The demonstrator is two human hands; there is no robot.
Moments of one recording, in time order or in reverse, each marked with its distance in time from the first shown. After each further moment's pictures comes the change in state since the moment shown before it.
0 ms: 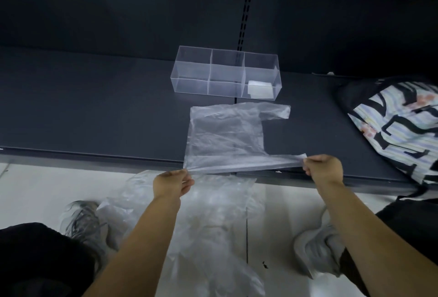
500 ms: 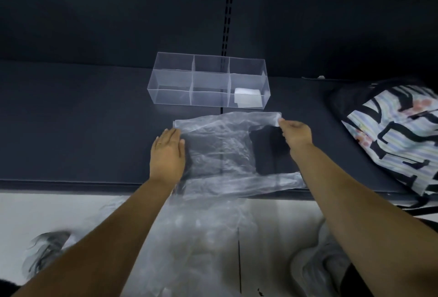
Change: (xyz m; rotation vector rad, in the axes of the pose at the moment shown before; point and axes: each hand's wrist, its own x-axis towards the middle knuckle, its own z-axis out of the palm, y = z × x) left_hand 0.057 0.054 0.064 1.097 0.013 1.079; right_hand 0.088 -0.081 0.046 0.373 -0.063 -0.010
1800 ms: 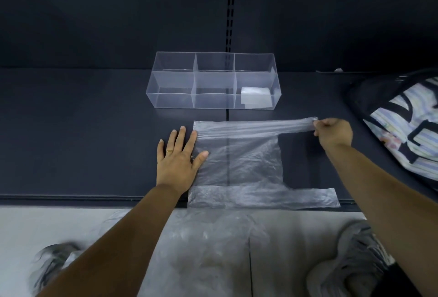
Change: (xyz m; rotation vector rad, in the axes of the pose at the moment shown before) left_hand 0.020 -0.018 0.037 0.344 -0.170 0.088; right_hand 0.063 0.022 -0.035 -0.329 0.154 -0.125
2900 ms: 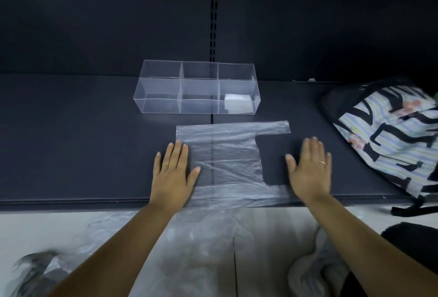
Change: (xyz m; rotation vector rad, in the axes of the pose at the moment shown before) left_hand -0.038 0.023 -0.002 -0.048 0.044 0.082; right_hand -0.095 0.042 -0.019 -0.684 0.019 -0.377
